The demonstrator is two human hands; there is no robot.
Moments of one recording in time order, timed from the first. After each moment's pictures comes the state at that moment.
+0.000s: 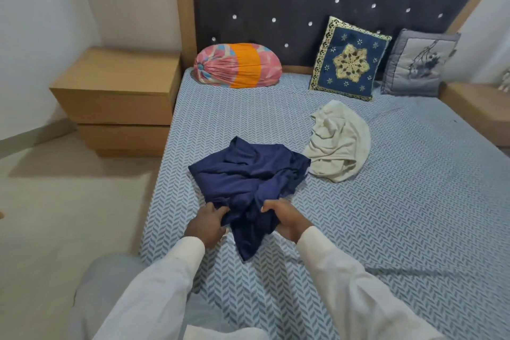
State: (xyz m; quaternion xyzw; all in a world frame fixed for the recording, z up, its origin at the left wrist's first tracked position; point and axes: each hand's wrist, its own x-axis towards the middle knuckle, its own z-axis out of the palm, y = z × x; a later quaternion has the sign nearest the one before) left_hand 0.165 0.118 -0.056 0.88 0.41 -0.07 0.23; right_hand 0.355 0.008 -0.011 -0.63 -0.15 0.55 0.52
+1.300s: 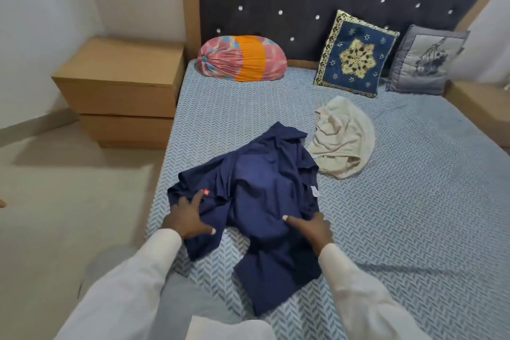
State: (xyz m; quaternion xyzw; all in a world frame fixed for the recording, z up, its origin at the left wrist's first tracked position) left_hand 0.117 0.145 -0.036 0.81 0.50 -0.13 0.28; right_hand 0.394 -0.050 -0.056 -0.90 -0.09 0.32 0.28
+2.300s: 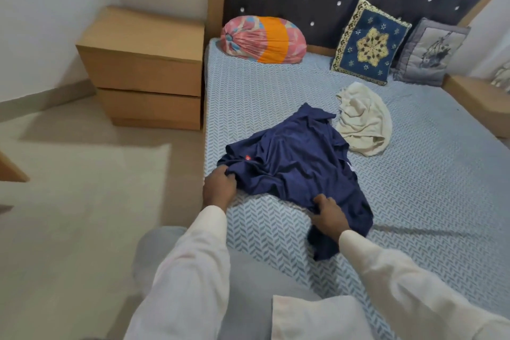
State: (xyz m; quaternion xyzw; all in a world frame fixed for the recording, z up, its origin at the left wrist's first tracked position) left_hand 0.045 0.162 -0.043 0.71 0.54 0.19 0.42; right_hand 0.264 -0.042 -0.058 -0.91 -0.34 0.21 0.08
